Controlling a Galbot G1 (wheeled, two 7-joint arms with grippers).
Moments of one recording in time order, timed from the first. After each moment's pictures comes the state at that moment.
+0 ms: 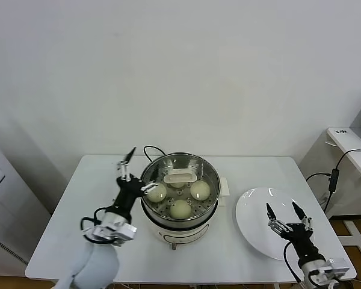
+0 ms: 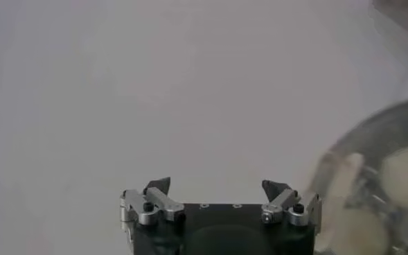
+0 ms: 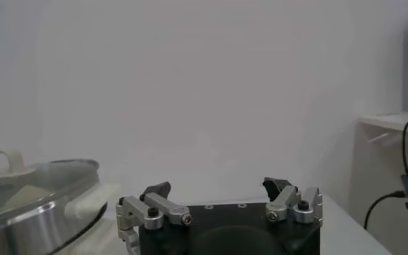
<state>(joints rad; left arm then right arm) 1.21 -1.18 -0.24 -2.12 0.44 0.16 -0.08 -1.62 1.23 0.78 1.99 0.53 0.05 -0.13</state>
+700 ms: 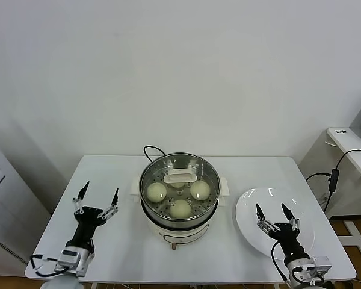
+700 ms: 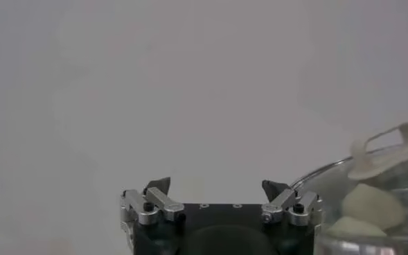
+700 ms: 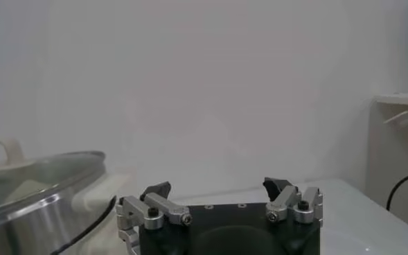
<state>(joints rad) 1.49 -1.40 -0.62 -2.00 0.06 -0.15 0.07 -1.58 1.28 0.71 1.94 0.48 0.06 -0.11</state>
